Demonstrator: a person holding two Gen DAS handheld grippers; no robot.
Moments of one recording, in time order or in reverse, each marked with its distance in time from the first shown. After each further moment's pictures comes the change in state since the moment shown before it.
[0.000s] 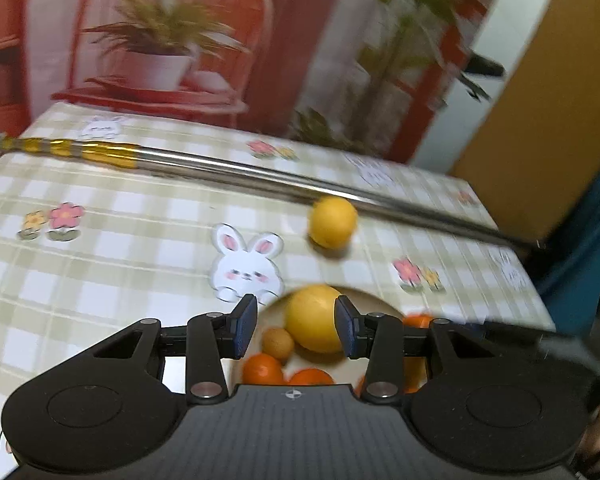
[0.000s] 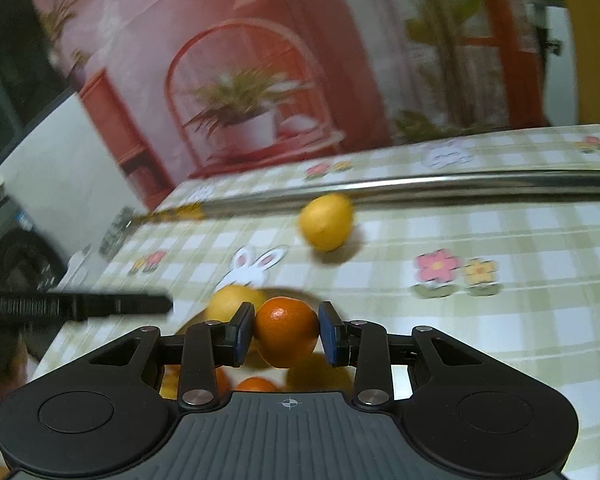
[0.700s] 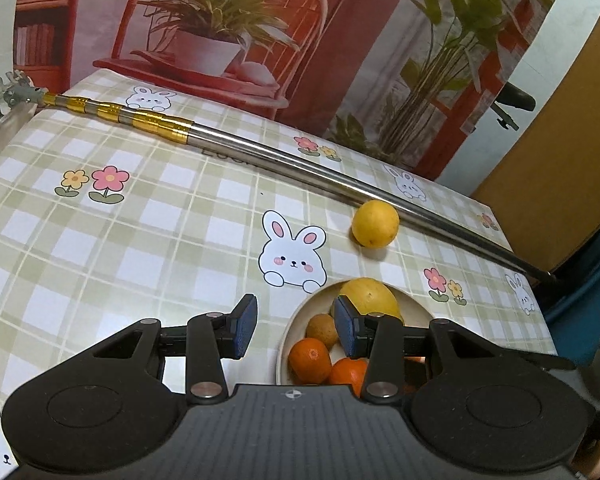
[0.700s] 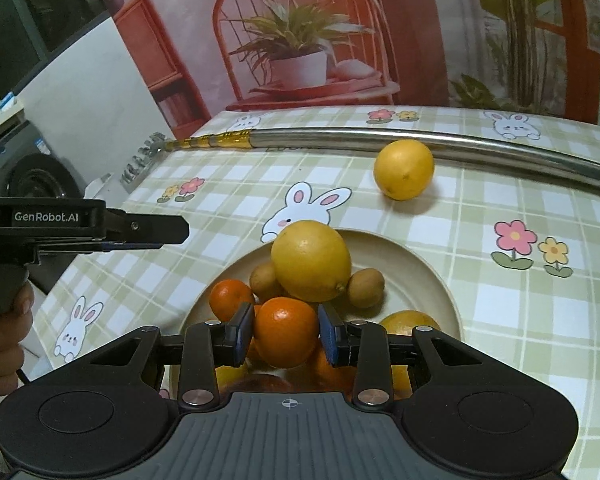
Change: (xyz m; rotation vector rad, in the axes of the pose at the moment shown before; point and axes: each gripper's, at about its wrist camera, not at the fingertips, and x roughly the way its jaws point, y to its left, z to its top) left arm -0.004 0.036 -0.017 -0.113 -0.010 0.016; right arm 0.026 0.050 -0.012 -0.115 0.153 0.025
